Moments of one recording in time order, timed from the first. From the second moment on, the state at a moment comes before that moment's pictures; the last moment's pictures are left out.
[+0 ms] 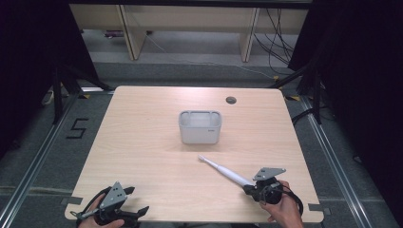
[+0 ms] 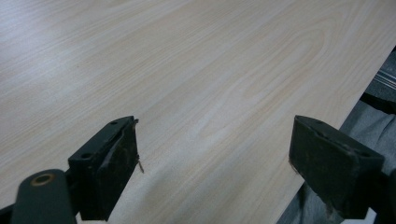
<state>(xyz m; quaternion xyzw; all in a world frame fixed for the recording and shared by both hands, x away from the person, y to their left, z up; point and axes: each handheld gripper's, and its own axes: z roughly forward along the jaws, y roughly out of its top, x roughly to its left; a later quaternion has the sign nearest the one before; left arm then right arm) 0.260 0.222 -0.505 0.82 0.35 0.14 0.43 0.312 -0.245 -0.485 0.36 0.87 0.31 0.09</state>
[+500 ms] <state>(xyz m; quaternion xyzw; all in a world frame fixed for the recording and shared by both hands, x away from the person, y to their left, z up) 0.262 0.224 -0.506 0.83 0.34 0.14 0.42 0.328 -0.214 -0.453 0.33 0.89 0.26 0.15</state>
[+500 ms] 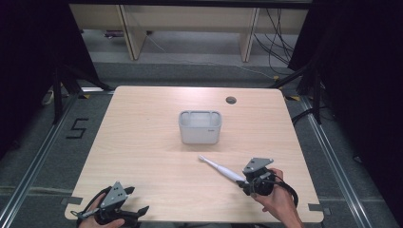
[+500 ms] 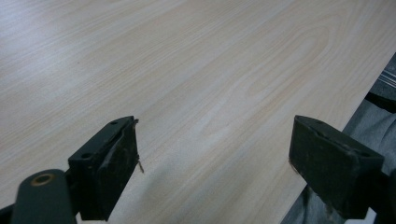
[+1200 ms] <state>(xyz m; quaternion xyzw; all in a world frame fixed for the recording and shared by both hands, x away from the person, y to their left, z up) 0.262 0.226 -0.505 0.83 0.34 0.15 0.41 0.371 -0.178 -0.462 0.32 0.93 0.16 0.11</state>
